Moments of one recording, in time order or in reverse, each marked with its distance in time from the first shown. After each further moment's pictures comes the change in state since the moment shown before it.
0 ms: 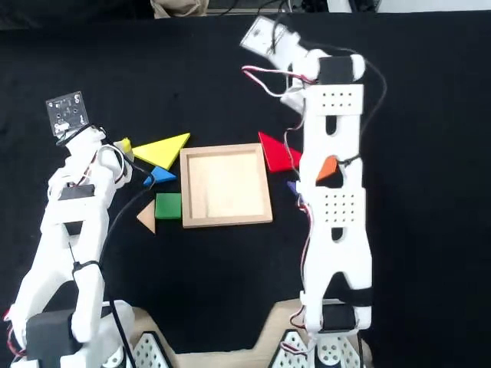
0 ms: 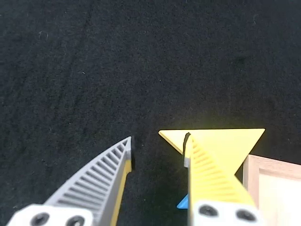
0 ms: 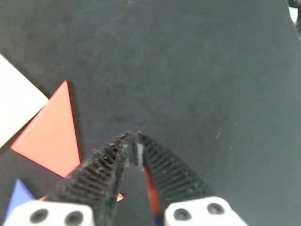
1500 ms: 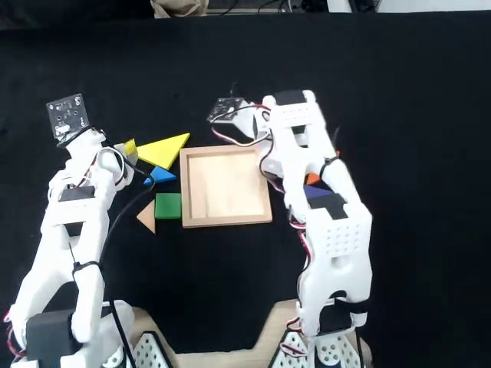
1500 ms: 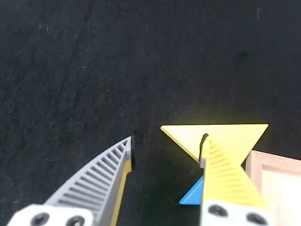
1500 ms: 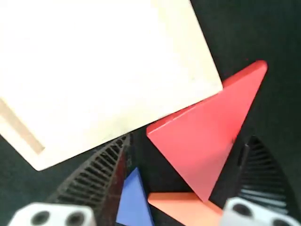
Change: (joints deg) left arm -0.2 0.0 0.9 0.0 0.0; right arm -8.3 -24.0 73.8 -20.2 6.7
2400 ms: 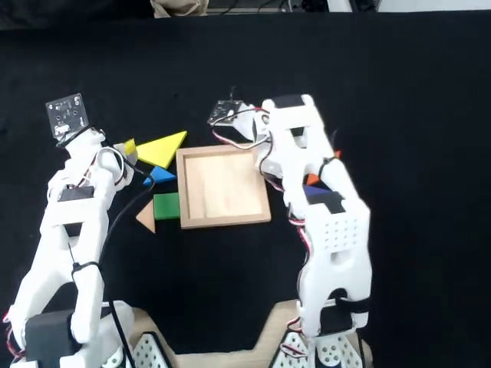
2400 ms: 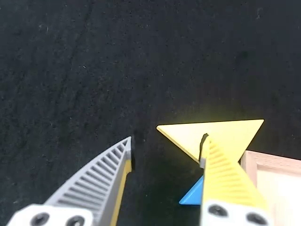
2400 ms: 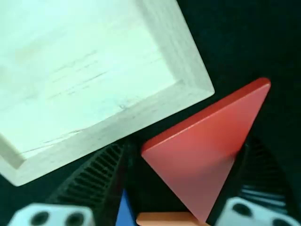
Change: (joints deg) left arm 0.0 0.0 0.0 0.0 0.0; right arm 1.1 4.1 -0.2 -3.9 1.8
